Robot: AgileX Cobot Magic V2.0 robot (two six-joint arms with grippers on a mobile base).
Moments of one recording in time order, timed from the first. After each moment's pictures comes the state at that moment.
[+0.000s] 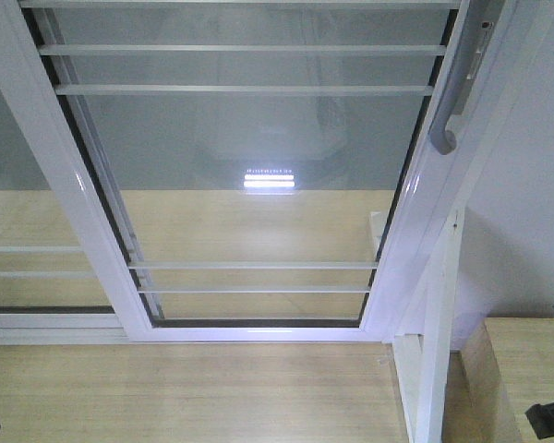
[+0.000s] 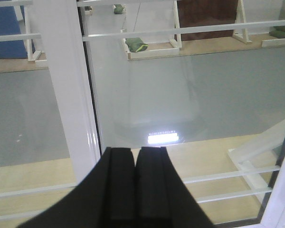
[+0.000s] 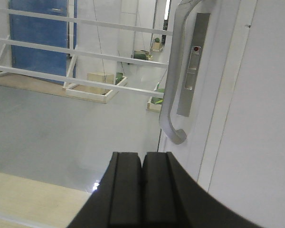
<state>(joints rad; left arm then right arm) -0.11 -0.01 0.03 -0.01 0.25 0.05 0.17 -0.01 0.03 0.05 0.07 -0.18</state>
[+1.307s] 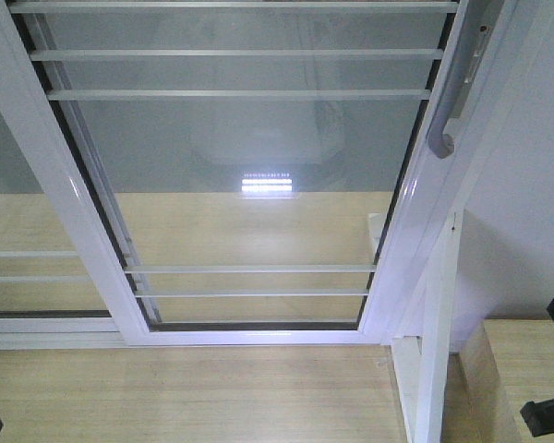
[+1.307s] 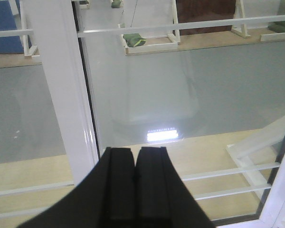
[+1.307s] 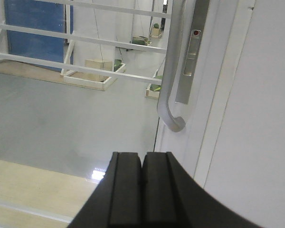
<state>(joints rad) -0.11 0.02 0.03 -0.01 0.24 0.05 0.17 0.04 0.03 0.05 0.07 -0.18</state>
